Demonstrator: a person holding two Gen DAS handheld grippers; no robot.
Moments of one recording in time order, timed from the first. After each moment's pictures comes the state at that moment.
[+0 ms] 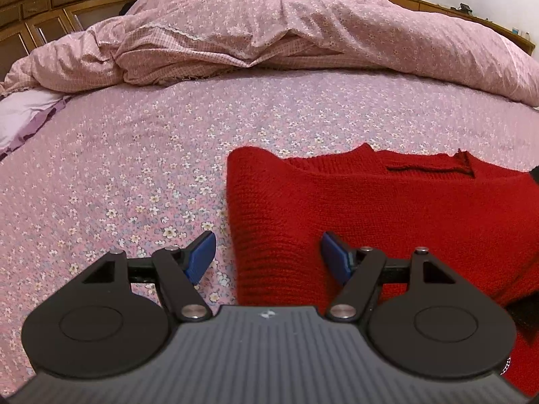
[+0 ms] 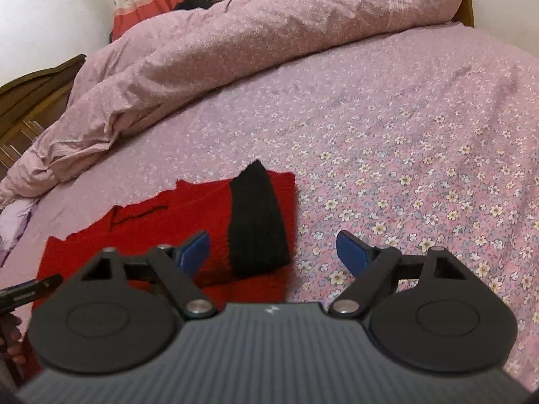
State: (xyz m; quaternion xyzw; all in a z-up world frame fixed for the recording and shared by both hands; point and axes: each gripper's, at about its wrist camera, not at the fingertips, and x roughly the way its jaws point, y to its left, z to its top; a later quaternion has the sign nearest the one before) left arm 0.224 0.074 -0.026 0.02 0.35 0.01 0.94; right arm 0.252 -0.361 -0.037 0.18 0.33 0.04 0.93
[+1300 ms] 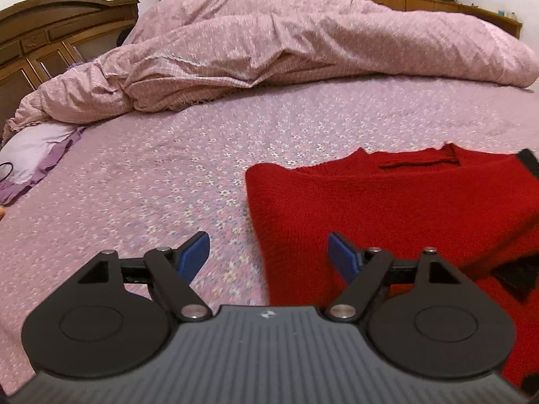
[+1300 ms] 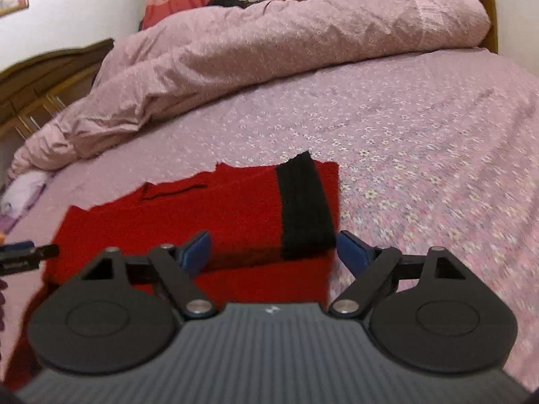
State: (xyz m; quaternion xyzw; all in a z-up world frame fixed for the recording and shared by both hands) left arm 0.176 0.078 0.009 0.07 0.33 0.01 0.94; right arm 0.223 -0.324 -0.028 0.14 0.31 0.07 0.94
